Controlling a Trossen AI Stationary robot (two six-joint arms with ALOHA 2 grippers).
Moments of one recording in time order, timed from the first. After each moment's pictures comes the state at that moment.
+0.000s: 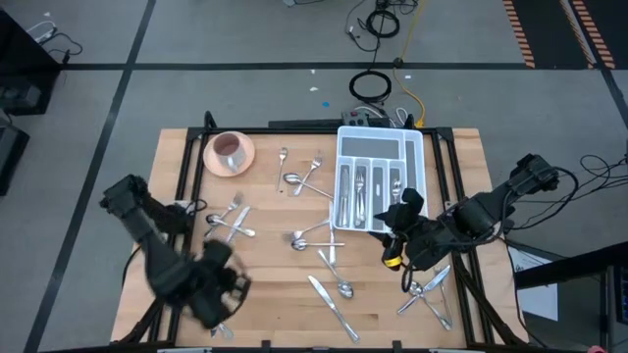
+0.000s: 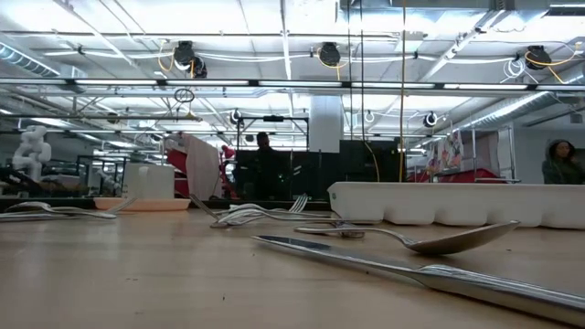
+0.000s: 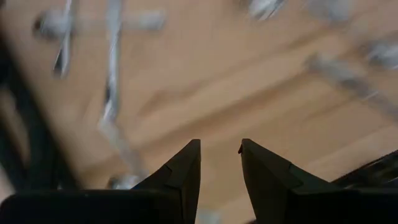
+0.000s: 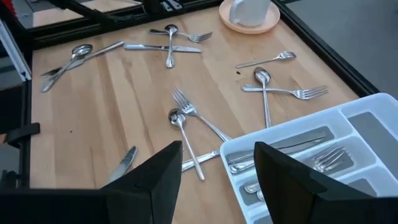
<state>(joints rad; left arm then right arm) -0.85 1.66 1.63 -1.57 -0.24 -2.04 0.56 1.35 1.42 -1.00 0.68 0.78</state>
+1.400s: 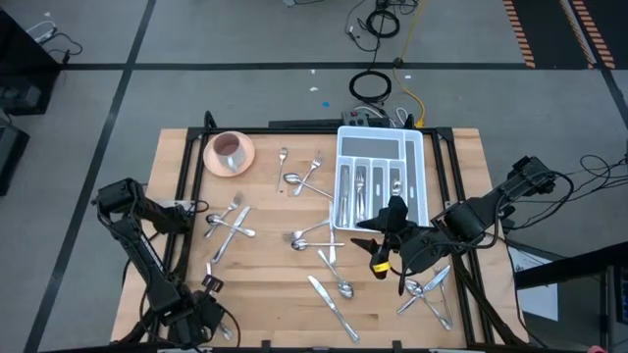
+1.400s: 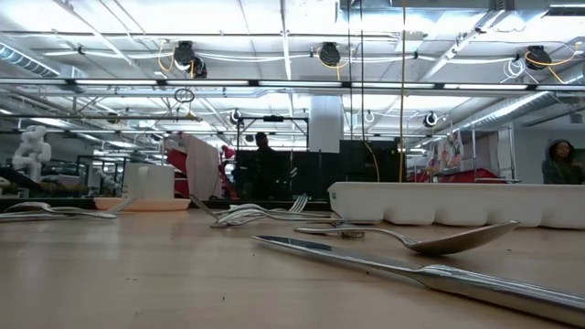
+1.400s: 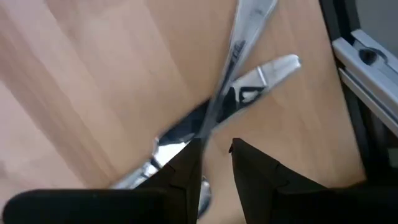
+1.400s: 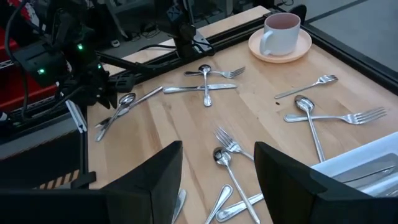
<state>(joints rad) -1.10 1.64 0.98 -0.76 0.04 -0.64 0.56 1.39 1.42 -0.72 0.68 0.77</state>
